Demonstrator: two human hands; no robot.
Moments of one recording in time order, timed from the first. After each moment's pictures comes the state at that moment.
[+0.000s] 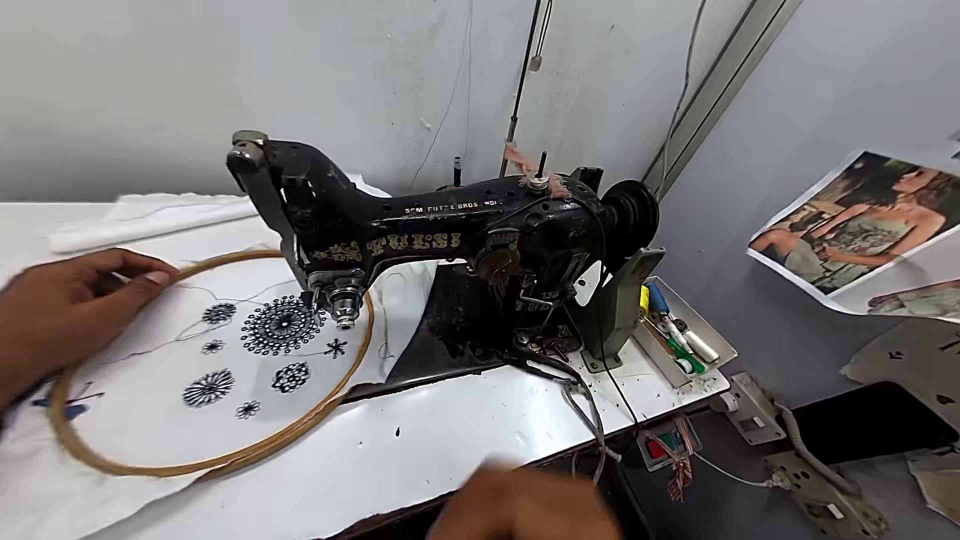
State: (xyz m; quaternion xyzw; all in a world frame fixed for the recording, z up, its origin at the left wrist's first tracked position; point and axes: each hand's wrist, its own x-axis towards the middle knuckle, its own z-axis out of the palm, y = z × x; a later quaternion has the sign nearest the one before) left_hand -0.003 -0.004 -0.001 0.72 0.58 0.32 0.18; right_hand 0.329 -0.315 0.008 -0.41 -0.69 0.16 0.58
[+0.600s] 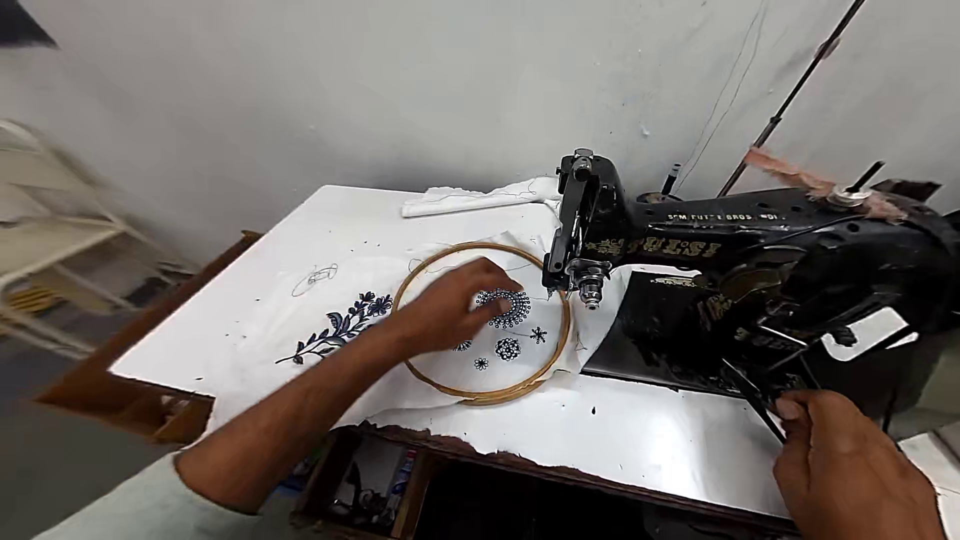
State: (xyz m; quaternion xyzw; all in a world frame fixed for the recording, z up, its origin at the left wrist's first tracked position) left_hand 0.042 -0.090 0.030 0.90 0.35 0.22 0.14; right_hand 0.409 -0.268 -0.005 -0.71 -0.65 -0.10 0.24
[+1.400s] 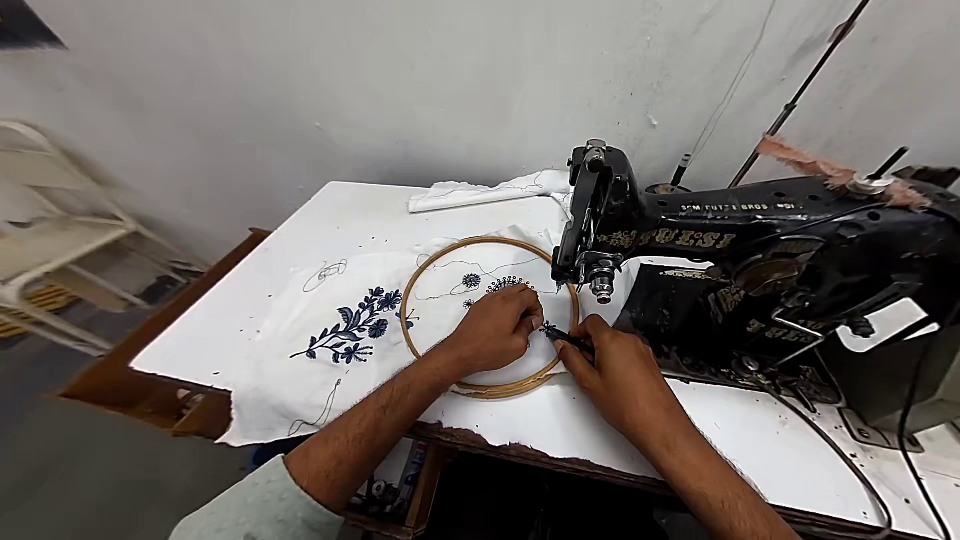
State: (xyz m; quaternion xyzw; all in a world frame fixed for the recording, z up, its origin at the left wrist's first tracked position) left_hand 0.085 -0.103 -0.007 0.87 0.41 0.19 0.21; right_hand 0.282 -0.176 -0.013 -0.63 -0.72 0.14 0.26
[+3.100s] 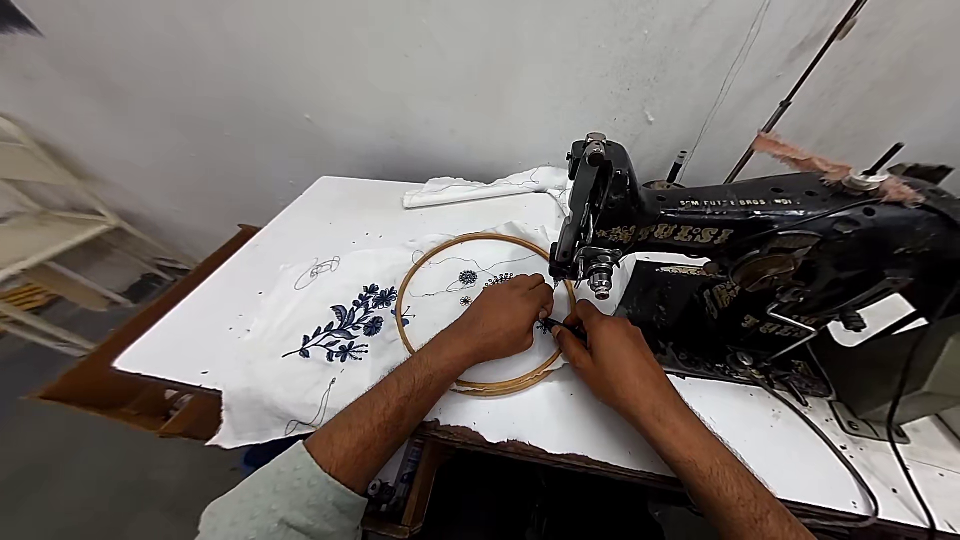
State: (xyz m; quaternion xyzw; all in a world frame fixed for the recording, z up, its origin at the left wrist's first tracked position) left_hand 0.100 -0.089 -0.005 0.93 0.35 0.13 0.07; right_hand 0.279 -0.161 -0.005 -0.64 -0.73 0.14 0.21
